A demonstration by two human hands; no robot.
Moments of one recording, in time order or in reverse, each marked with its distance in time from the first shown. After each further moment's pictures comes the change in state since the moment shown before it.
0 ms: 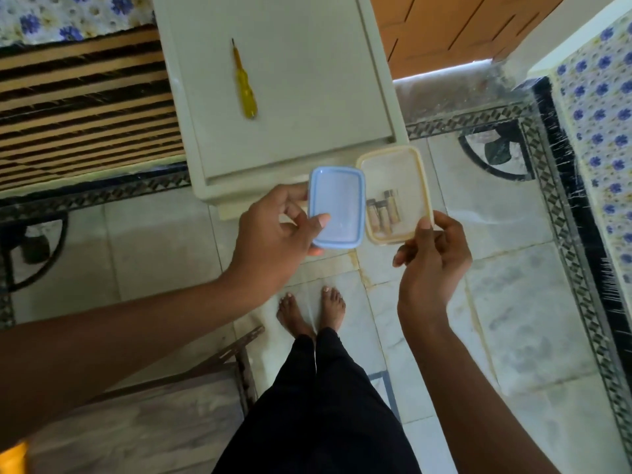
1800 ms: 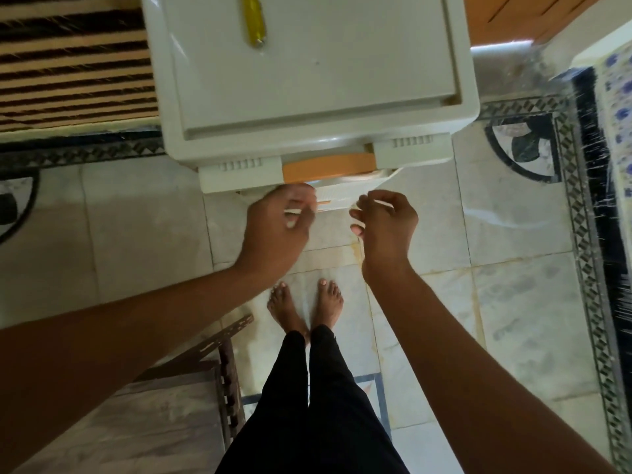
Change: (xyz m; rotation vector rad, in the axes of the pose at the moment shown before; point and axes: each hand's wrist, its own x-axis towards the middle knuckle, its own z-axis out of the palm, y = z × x) left_hand 0.072 -0.136 0.019 0.106 0.135 0.189; right_hand 0.045 0.097 0.101 -0.008 -0.189 0.380
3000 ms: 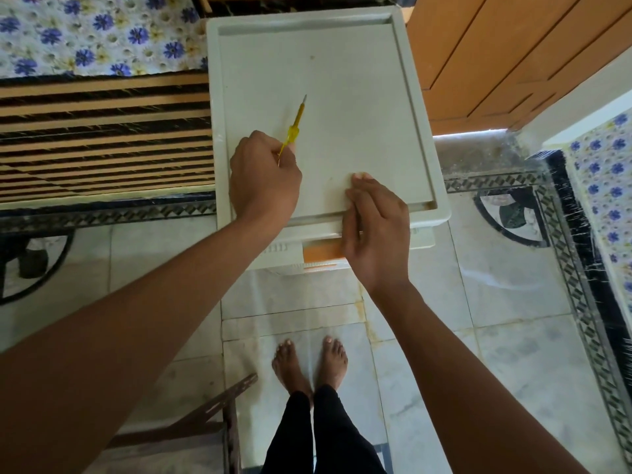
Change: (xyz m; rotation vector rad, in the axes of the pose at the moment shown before) left_hand 0.113 0.118 -0.058 0.365 0.390 -0.146; right_hand -0.002 -0.085 0.041 -0.745 -0.025 -1.404
